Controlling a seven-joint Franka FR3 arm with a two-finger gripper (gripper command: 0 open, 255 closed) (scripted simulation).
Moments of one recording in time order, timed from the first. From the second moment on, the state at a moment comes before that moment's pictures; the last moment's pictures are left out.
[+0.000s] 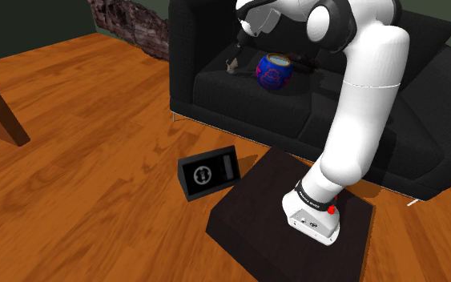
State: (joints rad) arm -0.07 0.35 -0.49 -1.70 0.52 2.20 -1.10
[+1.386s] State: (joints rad) arm -0.07 0.31 -0.51 -1.62 0.47 2.09 -1.05
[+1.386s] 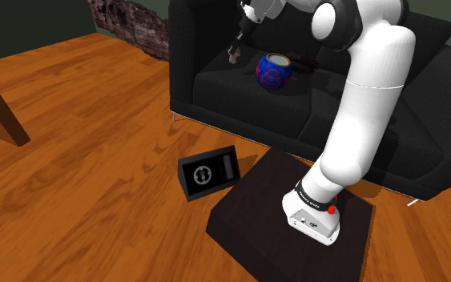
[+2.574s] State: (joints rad) arm -0.09 0.31 -0.53 -1.39 0.44 1.86 -0.98
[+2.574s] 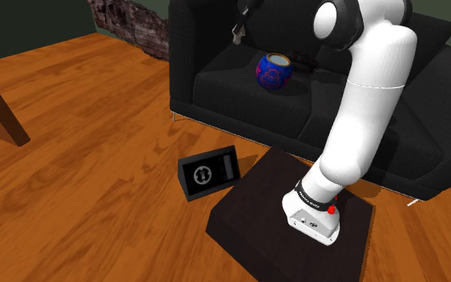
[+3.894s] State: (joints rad) arm -0.15 0.29 -0.55 -1.18 0.43 1.63 -0.97
